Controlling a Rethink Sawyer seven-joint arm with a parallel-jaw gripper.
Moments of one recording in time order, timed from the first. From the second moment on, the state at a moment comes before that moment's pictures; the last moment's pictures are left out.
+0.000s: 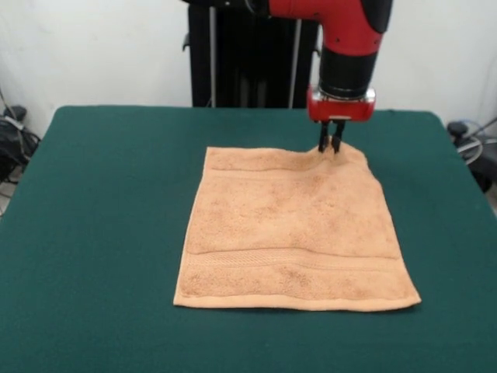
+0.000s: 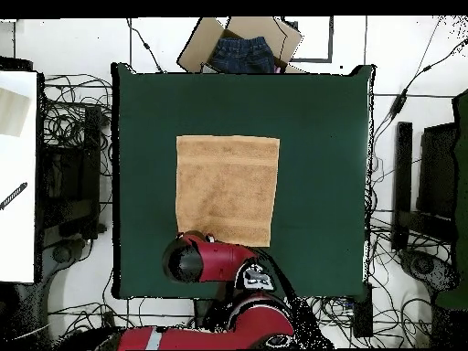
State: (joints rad) arm -0.09 -0.53 0.01 2.07 -0.05 0.03 1.69
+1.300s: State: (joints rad) arm -0.09 -0.72 0.01 2.08 -0.03 0.47 1.69
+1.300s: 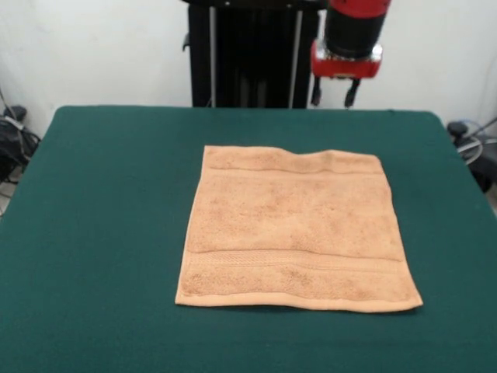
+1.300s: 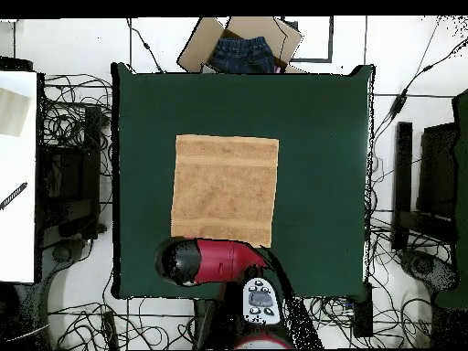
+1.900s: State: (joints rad) arm -0.08 -0.84 0.01 1.95 -0.01 0.84 1.69
